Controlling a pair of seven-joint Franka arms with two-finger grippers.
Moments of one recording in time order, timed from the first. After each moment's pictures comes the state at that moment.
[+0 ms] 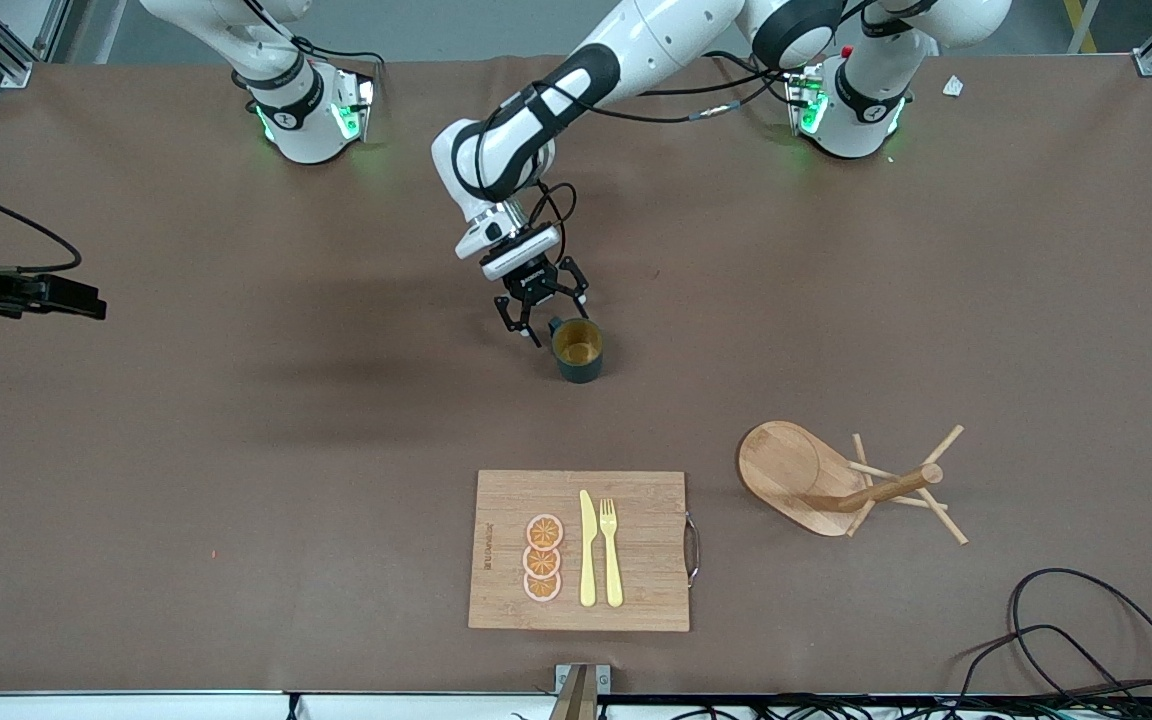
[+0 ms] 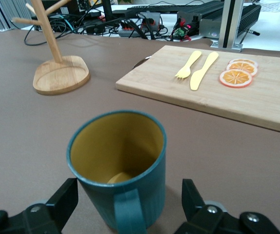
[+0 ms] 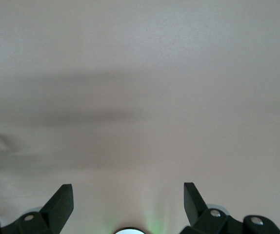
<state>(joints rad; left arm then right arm) -1.08 1.02 -0.19 -1.25 1.17 1.70 -2.21 -0.02 0.19 -0.05 -1.42 -0.02 1.42 -0.05</state>
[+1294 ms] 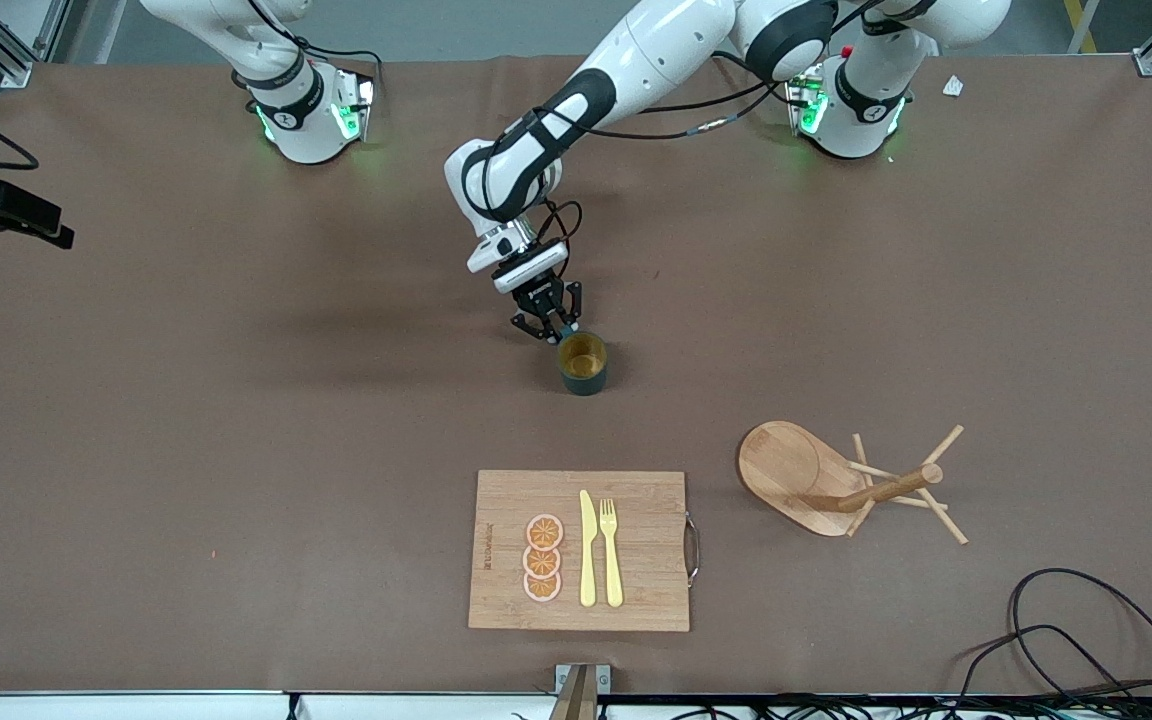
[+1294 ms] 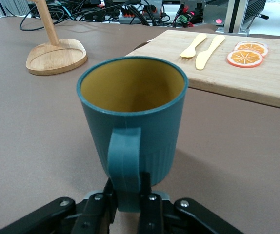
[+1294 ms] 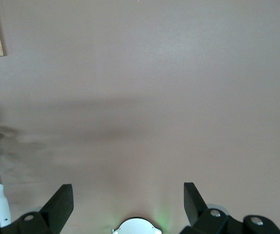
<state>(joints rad) -1.09 1.07 -0.16 -1.25 1.17 1.75 -2.26 -0.02 -0.02 -0.07 -1.53 0.01 1.40 -0.04</state>
